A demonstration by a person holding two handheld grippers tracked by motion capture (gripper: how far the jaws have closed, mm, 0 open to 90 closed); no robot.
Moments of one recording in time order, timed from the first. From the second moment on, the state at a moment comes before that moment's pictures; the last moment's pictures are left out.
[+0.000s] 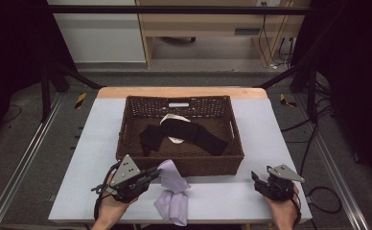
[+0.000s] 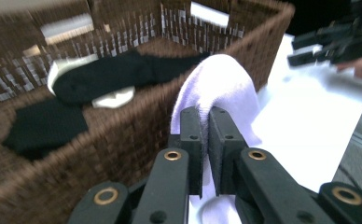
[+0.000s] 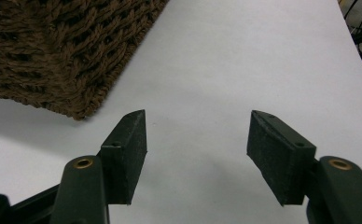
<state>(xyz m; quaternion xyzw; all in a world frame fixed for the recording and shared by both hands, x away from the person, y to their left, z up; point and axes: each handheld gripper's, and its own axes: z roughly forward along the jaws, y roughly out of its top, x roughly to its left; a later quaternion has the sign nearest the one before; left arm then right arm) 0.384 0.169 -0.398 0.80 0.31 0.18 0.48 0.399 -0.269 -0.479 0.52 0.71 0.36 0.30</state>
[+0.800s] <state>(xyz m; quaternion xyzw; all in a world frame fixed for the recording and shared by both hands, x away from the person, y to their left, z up) 0.393 0.182 -0.434 0.81 0.36 0.17 0.42 0.398 -0.269 -0.480 0.52 0.72 0.36 0.30</state>
